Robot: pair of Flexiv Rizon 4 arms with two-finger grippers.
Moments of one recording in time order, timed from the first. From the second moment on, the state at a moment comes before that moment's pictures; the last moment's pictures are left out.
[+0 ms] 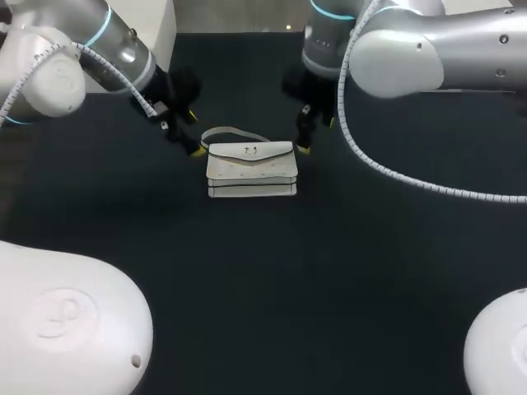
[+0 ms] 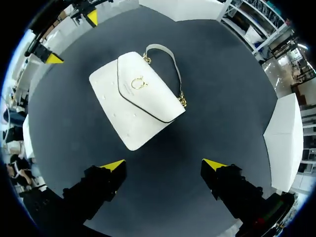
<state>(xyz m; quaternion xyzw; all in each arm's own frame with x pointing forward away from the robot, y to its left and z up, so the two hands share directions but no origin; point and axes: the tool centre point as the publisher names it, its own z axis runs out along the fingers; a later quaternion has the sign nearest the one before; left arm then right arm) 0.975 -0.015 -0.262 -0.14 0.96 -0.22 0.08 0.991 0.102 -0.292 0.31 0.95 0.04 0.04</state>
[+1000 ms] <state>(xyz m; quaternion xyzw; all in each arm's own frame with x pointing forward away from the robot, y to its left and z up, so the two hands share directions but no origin) 0.985 0.005 -0.281 -0.57 0.77 -0.29 -0.03 0.985 0.086 -0.321 0.61 0.78 0.10 -0.04</state>
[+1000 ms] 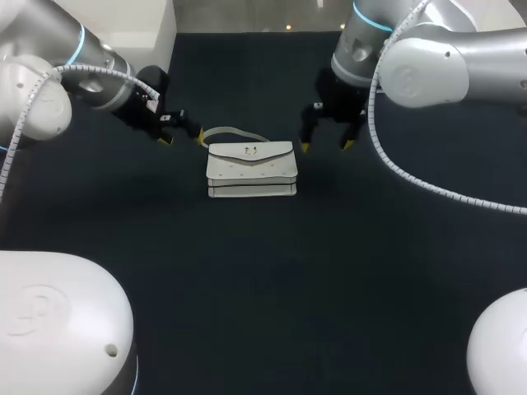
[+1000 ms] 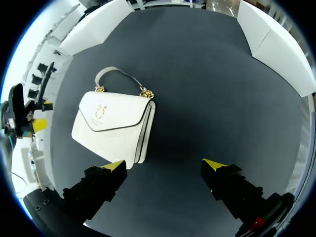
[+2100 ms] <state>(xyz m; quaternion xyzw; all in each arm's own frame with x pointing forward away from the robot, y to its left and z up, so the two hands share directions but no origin) 0.975 0.001 -0.284 -0.66 0.61 -0.39 -0.19 1.031 0.115 -0.315 0.72 0.64 0.15 -0.23</state>
